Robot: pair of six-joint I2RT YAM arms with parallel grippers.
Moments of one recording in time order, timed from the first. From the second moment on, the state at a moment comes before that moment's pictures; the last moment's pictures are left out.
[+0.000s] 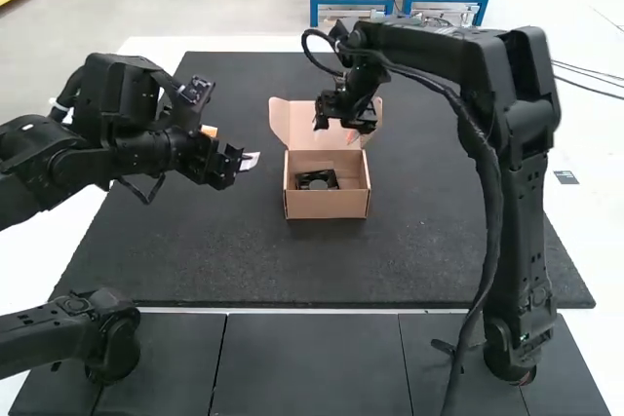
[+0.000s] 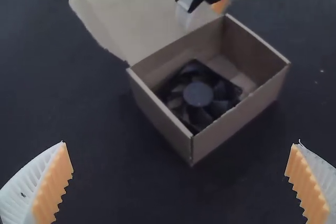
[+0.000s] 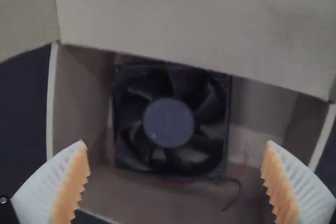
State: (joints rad) left arm -0.54 0.77 0.77 -0.55 0.02 0.05; right arm 0.56 2.04 1.84 -1.04 -0.16 0.30
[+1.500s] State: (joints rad) left arm -0.32 1.38 0.98 -0.26 -0.13 0.03; right arm 0.37 1.47 1.08 -0.23 -0.03 0.14
